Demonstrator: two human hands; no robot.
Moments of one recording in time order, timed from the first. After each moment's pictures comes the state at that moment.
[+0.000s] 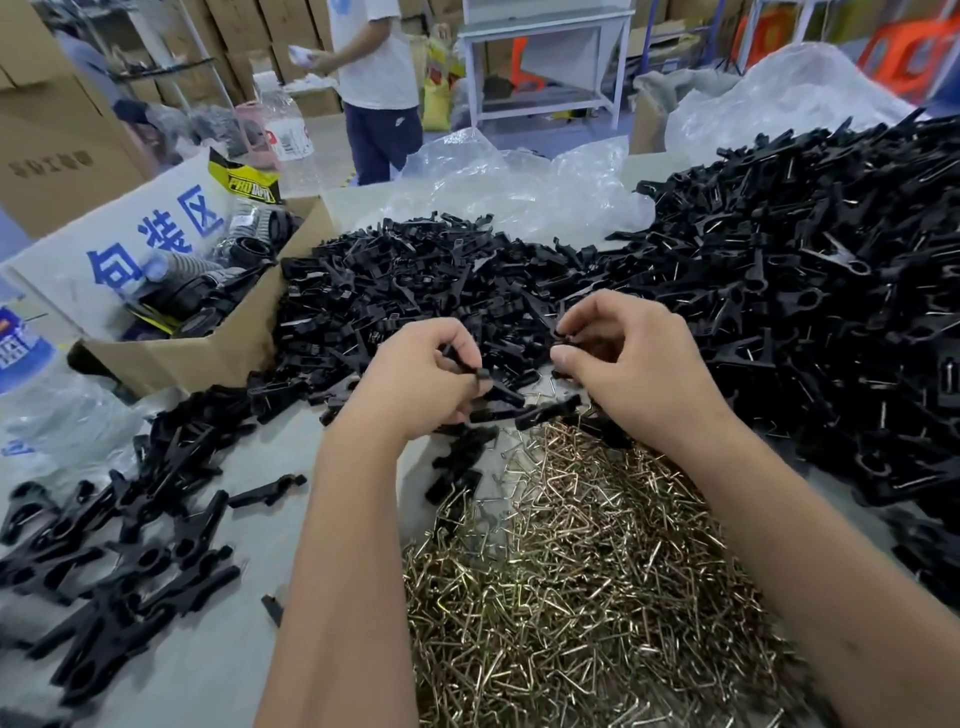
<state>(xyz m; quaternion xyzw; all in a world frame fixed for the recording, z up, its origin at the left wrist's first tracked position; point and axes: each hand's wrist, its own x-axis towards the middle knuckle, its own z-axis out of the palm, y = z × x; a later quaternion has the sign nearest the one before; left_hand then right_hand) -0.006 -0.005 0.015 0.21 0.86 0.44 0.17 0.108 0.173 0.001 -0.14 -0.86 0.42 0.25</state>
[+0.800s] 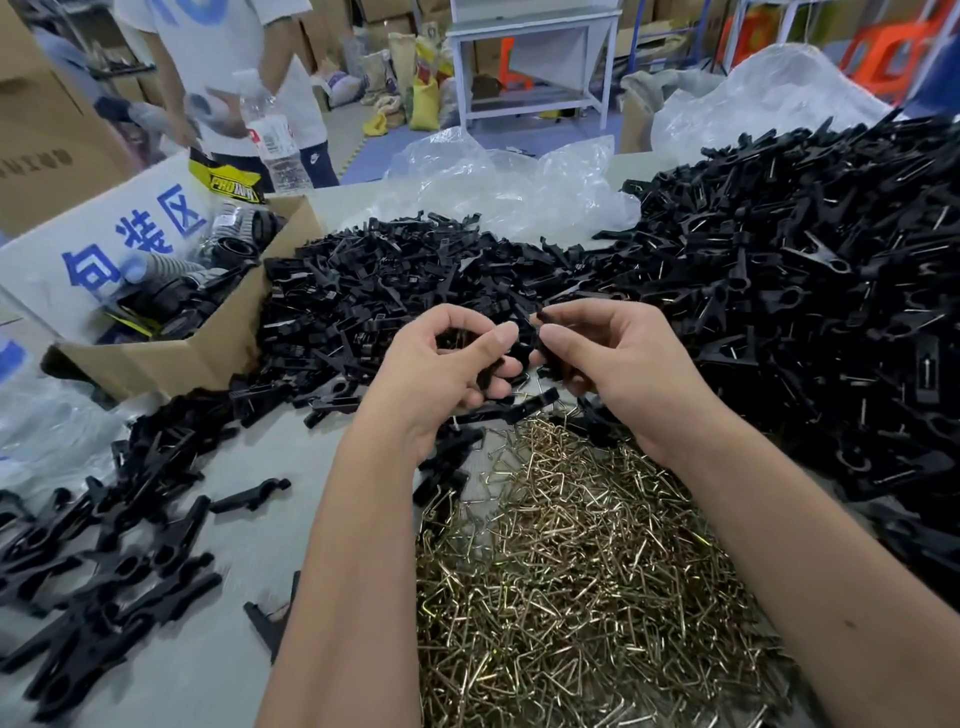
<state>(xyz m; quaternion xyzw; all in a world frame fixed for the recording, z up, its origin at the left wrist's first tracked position) 0.008 0.018 0.009 0.15 0.70 0.66 0.24 0.103 0.179 -0.008 -0.13 -0.71 0.66 0.20</state>
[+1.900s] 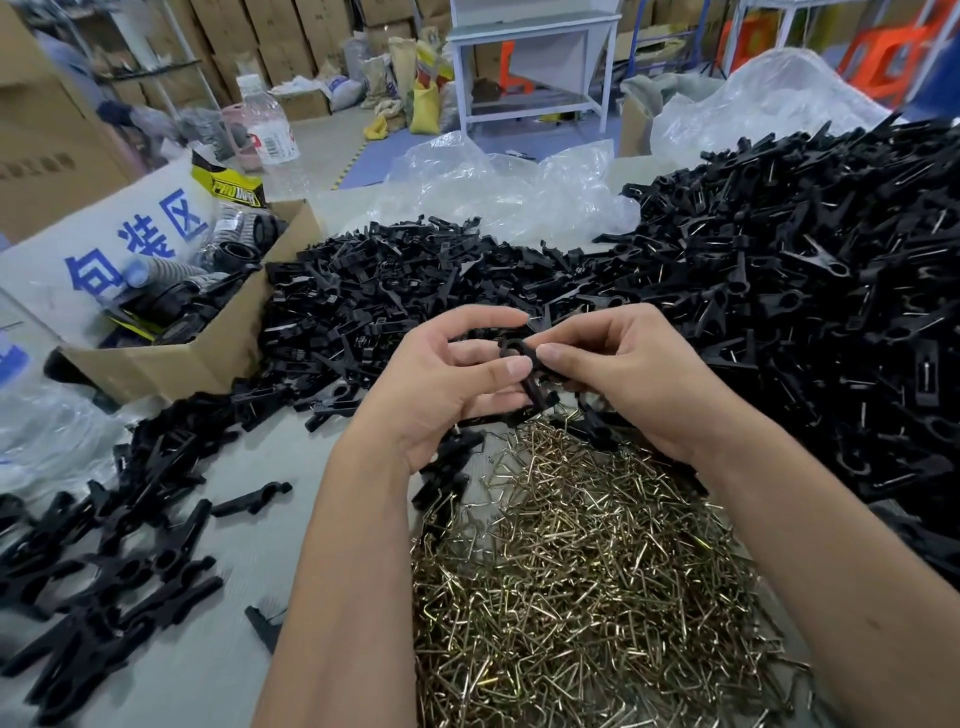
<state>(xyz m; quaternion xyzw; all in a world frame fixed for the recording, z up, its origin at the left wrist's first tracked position) 0.007 0.011 0.009 0.24 0.60 0.69 0.32 0.109 0.185 0.003 -0.09 -0.77 0.62 0.16</state>
